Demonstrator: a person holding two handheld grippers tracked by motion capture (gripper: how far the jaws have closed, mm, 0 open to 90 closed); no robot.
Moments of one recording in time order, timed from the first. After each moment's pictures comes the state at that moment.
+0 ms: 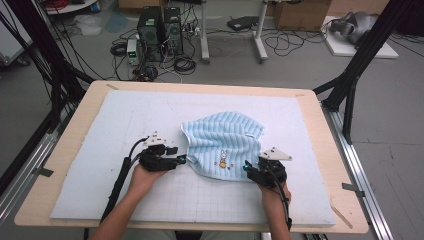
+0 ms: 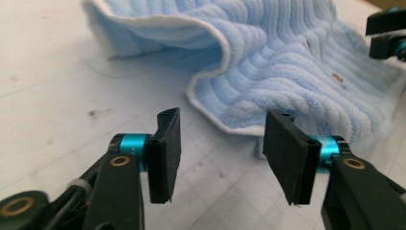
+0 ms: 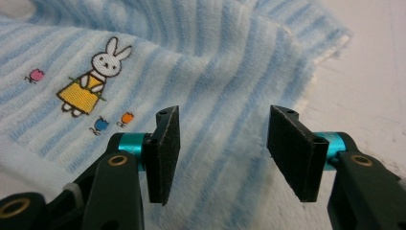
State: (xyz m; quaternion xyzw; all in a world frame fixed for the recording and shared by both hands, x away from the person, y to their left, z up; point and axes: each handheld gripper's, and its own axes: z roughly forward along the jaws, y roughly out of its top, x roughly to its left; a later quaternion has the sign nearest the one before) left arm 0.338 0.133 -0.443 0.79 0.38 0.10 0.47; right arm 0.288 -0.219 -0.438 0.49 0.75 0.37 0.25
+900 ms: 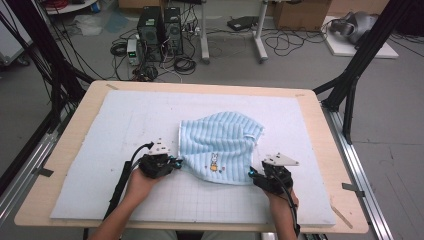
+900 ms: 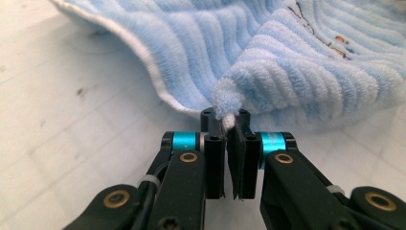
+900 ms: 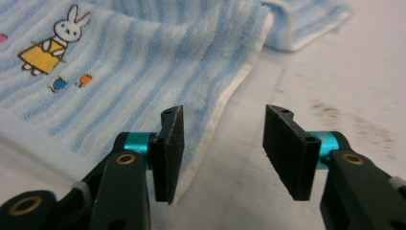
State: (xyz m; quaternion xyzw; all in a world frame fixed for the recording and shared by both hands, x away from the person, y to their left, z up) left arm 0.314 0.149 -0.444 0.82 0.34 0.13 0.43; right arm 0.275 -0.231 -0.441 0.48 0.77 0.36 0.23
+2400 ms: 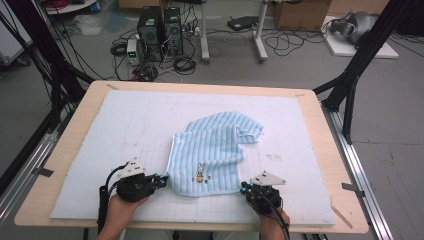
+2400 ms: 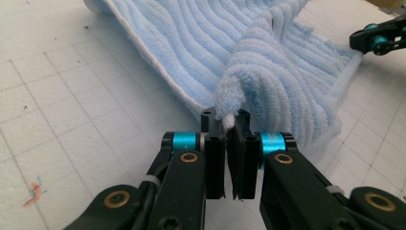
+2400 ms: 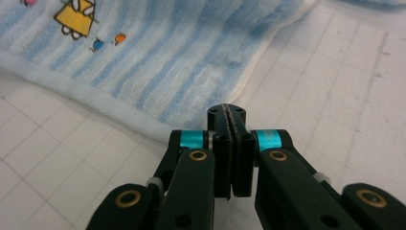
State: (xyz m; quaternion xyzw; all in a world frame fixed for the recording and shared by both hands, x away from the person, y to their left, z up) left arm 0.251 0.181 -0.445 0.78 0.38 0.10 0.49; right arm 0.224 -0.200 -0.444 0.45 0.79 0.37 0.19
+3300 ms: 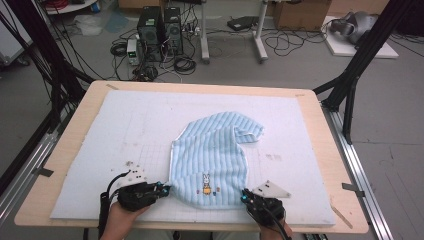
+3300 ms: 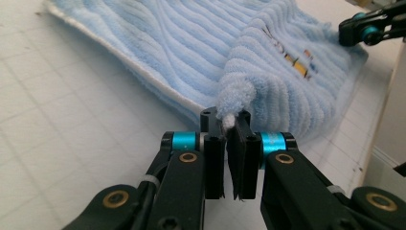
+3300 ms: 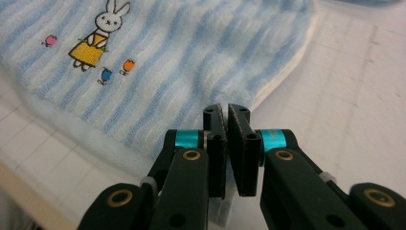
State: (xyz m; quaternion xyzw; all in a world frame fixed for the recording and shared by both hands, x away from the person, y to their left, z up) left arm 0.232 0.173 -0.450 0.79 0.35 0.06 0.50; right arm 0.190 -0.200 -0.438 0.46 0.78 0.38 0.21
